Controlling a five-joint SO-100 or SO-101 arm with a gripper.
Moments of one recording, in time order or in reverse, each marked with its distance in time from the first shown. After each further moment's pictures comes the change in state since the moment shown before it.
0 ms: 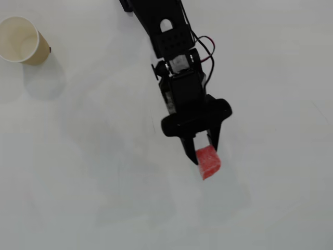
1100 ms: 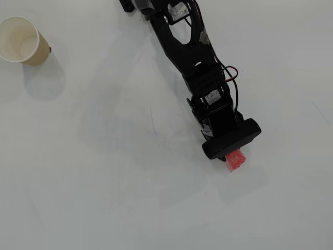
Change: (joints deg) arm -10.1 -39.0 -21.5 -1.1 0.0
